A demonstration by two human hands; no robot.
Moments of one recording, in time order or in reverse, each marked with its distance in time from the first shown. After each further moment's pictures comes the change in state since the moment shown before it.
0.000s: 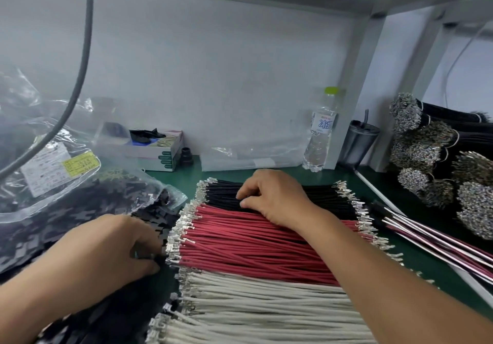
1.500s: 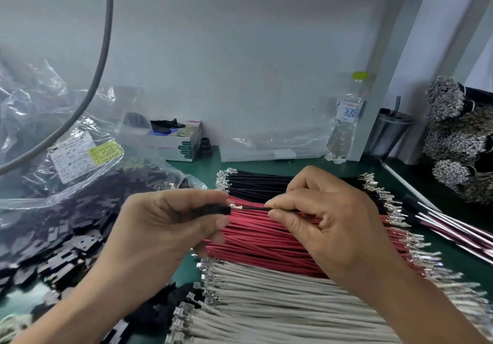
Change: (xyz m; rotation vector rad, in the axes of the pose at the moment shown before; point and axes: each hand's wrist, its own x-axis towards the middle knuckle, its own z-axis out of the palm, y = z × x) left_hand -0.015 0.098 -0.020 -1.248 0.333 -0.087; right_hand -0.097 -0.039 -0.024 0.181 0.401 -0.257
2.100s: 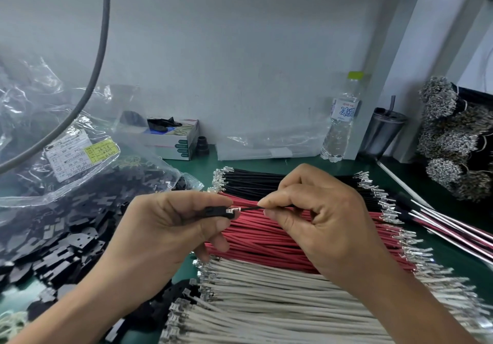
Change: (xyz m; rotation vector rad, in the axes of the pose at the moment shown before) left_hand -0.003 0.003 0.004 0.004 -0.069 -0.030; right_hand 0.001 -0.003 0.002 0.179 0.014 0.023
